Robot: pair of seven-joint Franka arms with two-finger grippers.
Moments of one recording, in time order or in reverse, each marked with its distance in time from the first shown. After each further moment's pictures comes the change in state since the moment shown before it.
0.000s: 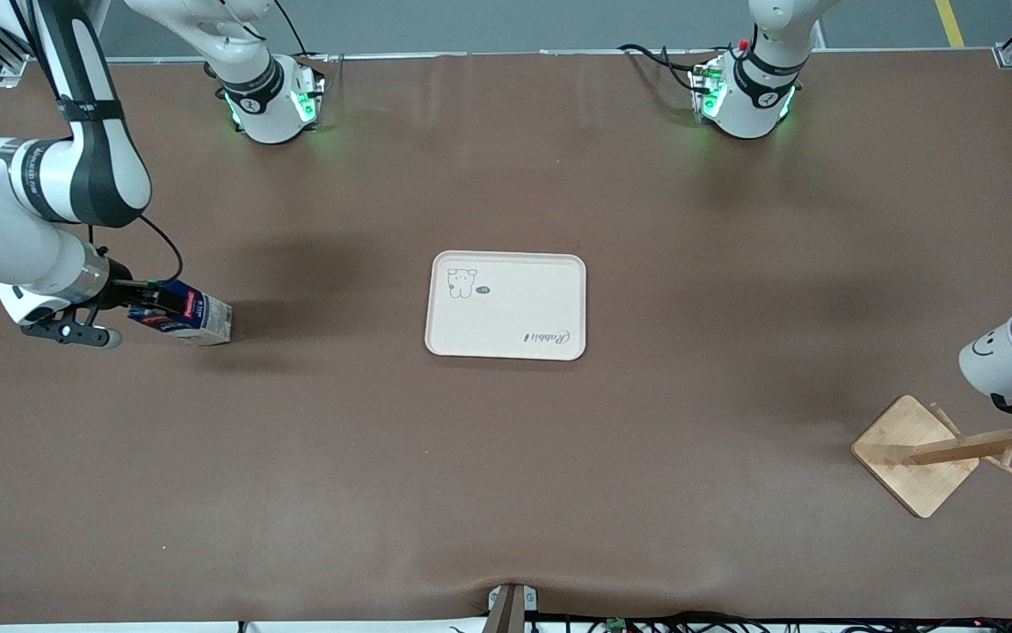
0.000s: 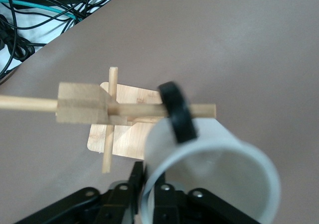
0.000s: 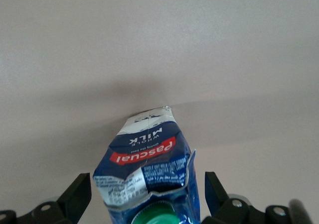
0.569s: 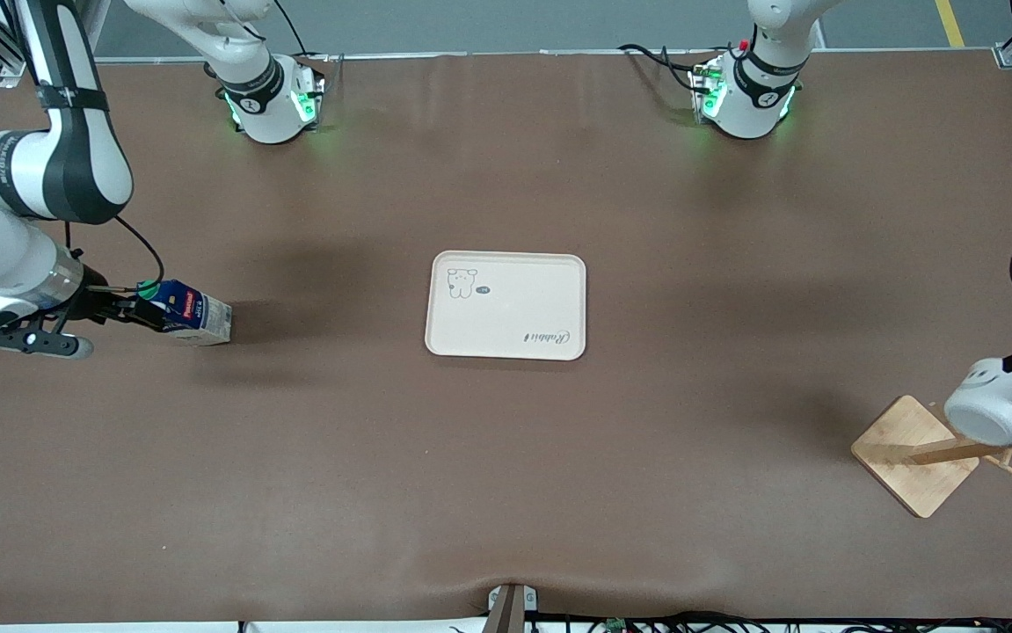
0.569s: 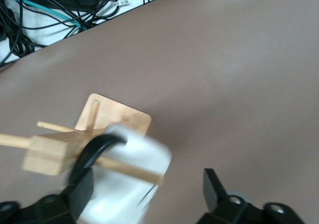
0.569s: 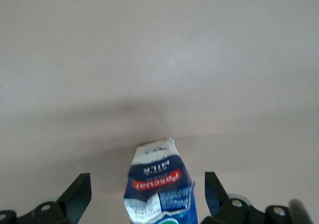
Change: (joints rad) left arm -0.070 -0.037 -0.040 0.016 0.010 -0.024 -0.362; right arm 0.000 0.002 0.013 0.121 0.000 0.002 -0.049
